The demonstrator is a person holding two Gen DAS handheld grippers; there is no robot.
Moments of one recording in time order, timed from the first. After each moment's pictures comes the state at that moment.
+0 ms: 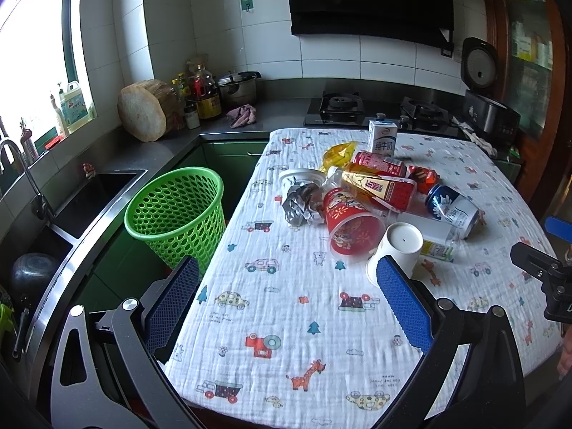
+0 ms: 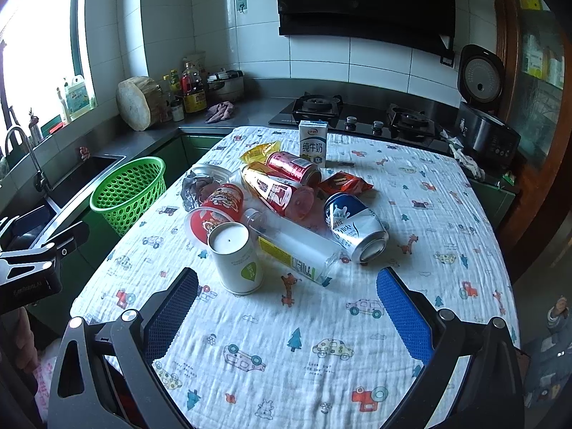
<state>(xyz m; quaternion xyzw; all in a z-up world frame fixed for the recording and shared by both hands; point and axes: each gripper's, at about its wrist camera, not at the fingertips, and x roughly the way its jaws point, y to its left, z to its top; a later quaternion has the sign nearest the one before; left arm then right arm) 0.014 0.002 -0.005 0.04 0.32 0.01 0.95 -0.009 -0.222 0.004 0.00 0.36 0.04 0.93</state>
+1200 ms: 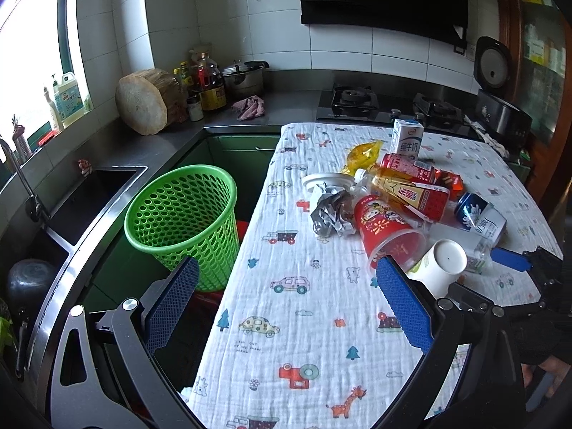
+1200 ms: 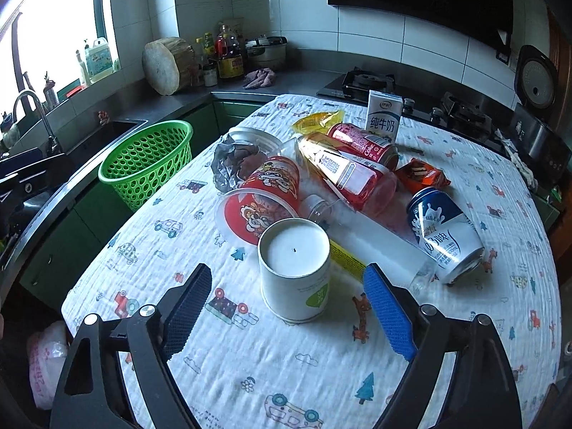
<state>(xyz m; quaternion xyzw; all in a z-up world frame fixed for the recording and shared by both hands) 0.074 0.048 -0.007 0.03 0.35 0.01 0.94 0.076 -0.153 -0.067 -0.03 0.40 0.11 0.91</state>
